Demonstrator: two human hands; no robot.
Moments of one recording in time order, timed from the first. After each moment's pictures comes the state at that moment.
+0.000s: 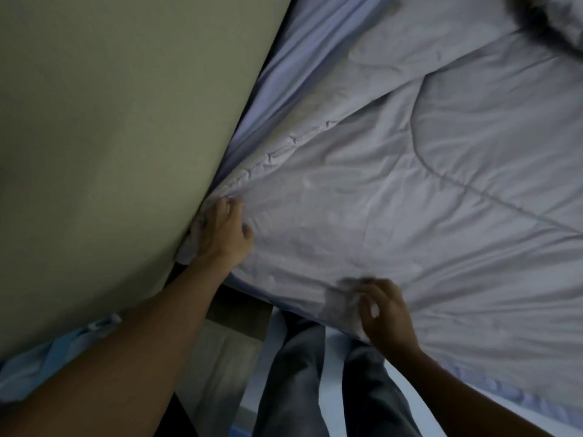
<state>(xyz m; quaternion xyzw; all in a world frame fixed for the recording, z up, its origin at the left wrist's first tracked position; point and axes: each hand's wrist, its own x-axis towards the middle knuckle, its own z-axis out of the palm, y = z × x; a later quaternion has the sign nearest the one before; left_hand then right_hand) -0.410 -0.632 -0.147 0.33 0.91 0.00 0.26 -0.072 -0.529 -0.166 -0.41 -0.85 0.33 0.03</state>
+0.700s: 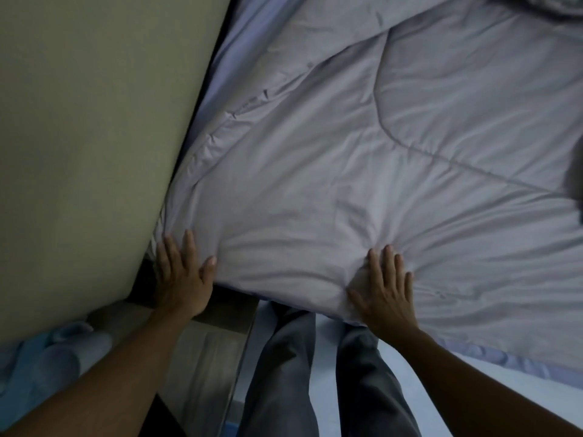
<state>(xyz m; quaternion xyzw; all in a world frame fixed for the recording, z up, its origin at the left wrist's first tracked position) -0.357 -0.729 -0.198 0.26 0.92 -0.02 0.30 -0.025 -0.524 -0.186 -0.48 -0.82 0.23 -0.19</state>
